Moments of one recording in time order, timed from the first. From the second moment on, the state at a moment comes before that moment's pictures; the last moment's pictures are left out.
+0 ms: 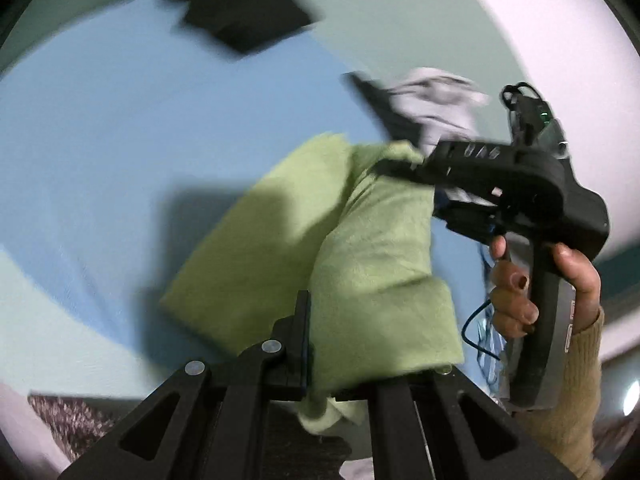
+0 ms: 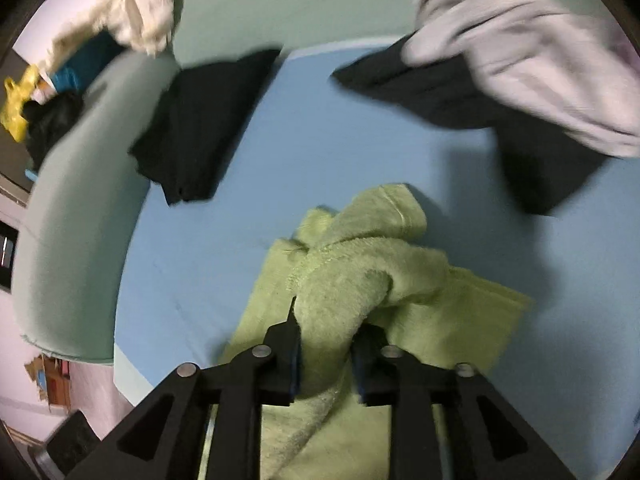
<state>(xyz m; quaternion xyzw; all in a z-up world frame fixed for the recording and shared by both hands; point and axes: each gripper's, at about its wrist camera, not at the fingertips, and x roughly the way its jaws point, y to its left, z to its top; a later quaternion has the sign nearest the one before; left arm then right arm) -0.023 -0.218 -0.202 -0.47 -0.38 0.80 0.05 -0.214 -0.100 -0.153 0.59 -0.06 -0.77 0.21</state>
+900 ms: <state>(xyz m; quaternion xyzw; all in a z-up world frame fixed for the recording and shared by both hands) 0.060 -0.213 -0.165 -0.31 -0.48 0.80 -0.17 -0.060 0.008 -0.232 0.61 -0.22 -0.73 0.23</state>
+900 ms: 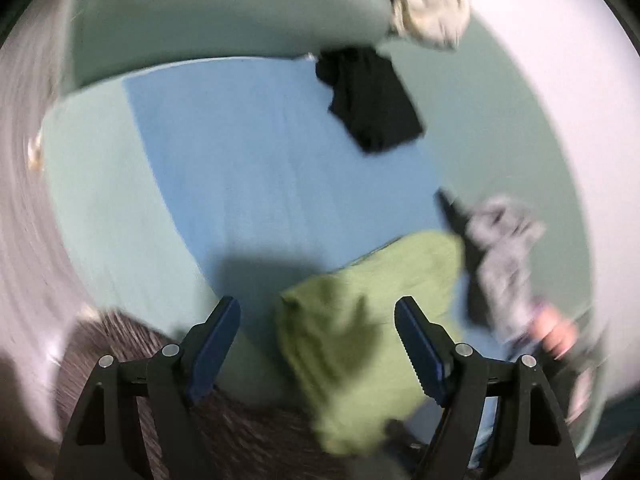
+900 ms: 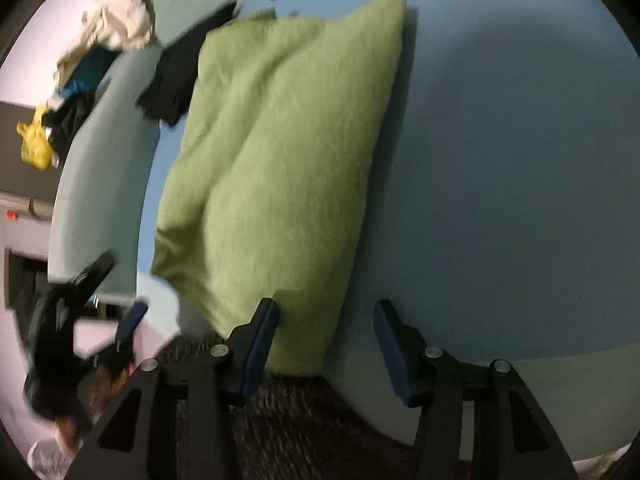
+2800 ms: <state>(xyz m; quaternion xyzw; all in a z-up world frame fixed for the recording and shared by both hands) 0.034 -0.172 -0.241 -0.30 -0.77 0.55 -0.09 -0.101 0.008 -0.184 0.52 -0.42 -0.66 0.34</state>
